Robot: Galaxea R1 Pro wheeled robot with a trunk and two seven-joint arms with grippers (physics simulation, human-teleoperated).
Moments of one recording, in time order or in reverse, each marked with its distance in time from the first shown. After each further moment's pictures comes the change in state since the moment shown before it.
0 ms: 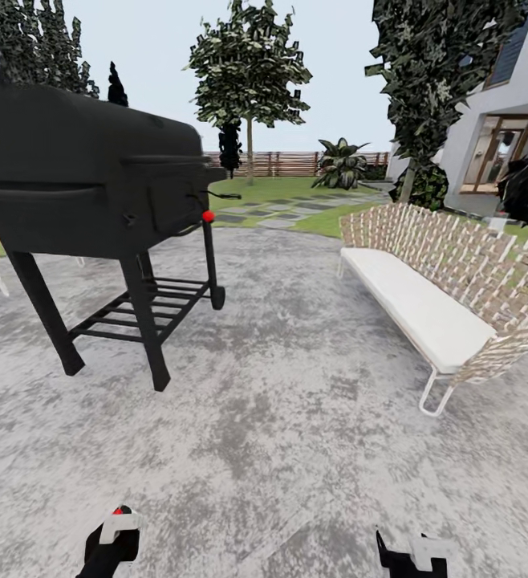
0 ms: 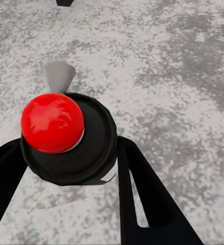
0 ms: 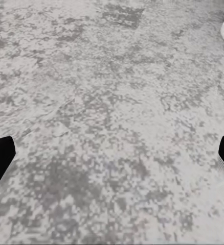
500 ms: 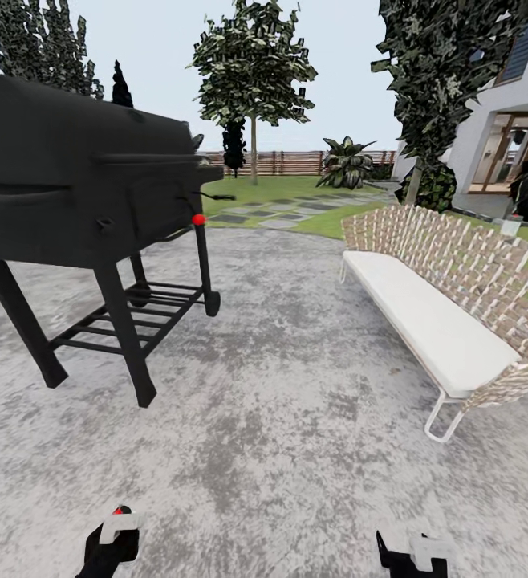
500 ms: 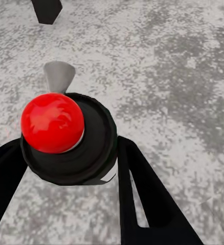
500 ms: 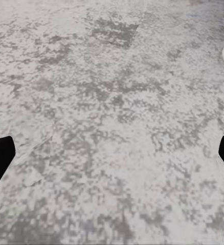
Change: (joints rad) left arm 0.000 0.000 0.000 0.000 0.001 0.000 0.000; right arm 0.000 0.000 -0.002 0.000 0.000 0.000 -0.001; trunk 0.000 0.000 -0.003
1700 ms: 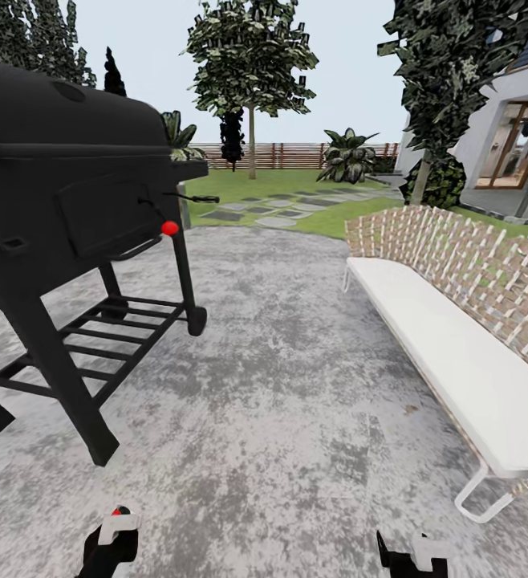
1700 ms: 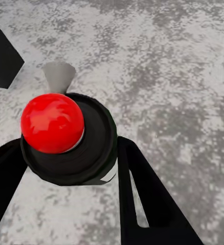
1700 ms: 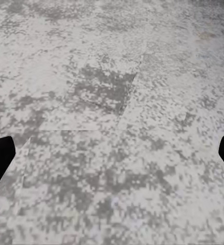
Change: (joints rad) left arm 0.000 0.002 0.001 0.004 0.011 -0.001 0.000; right arm 0.000 0.000 -0.001 0.000 0.000 -0.001 0.000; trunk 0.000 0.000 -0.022
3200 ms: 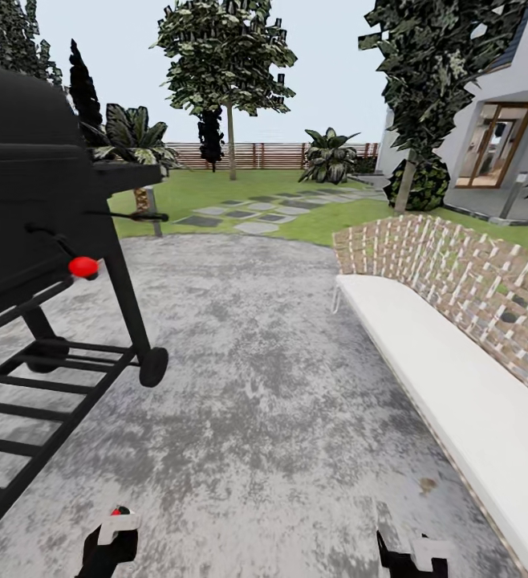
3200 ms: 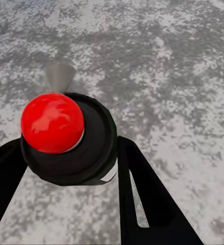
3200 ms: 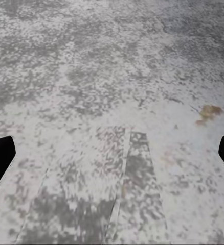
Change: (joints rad) left arm 0.000 0.002 0.000 0.000 0.000 0.000 0.000; right arm 0.000 0.000 0.000 0.001 0.000 0.001 0.000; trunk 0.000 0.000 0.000
